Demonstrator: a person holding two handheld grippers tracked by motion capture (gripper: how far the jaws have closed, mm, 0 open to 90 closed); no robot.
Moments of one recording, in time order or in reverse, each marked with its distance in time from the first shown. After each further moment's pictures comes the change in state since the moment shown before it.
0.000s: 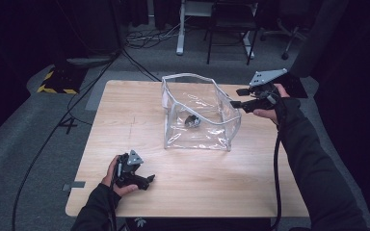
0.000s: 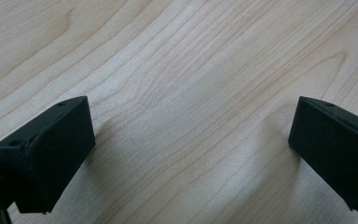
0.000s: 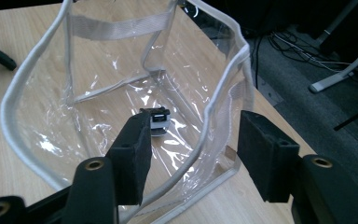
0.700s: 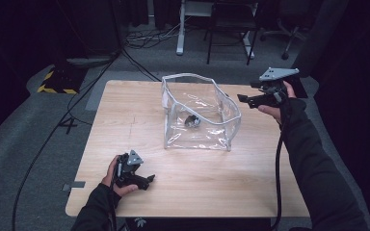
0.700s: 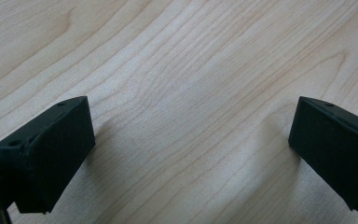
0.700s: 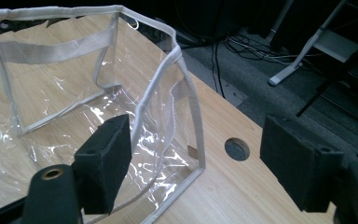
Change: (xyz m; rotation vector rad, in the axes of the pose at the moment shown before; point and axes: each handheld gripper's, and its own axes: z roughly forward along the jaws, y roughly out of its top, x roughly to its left) left arm 0.000 0.000 0.000 0.000 0.000 -0.001; right arm -0.016 -0.013 -0.010 -0.061 -0.166 0.139
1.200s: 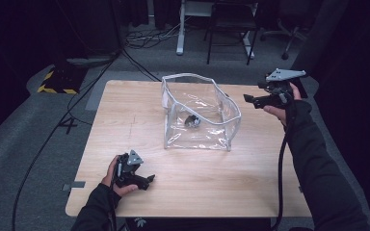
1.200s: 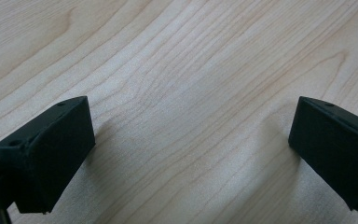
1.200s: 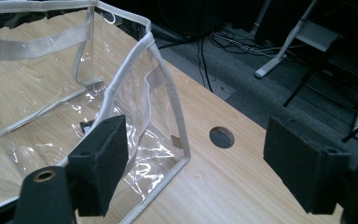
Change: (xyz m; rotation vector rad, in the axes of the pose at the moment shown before) left arm 0.000 0.000 0.000 0.000 0.000 0.000; right arm -0.011 -0.013 -0.007 0.002 -0.052 0.043
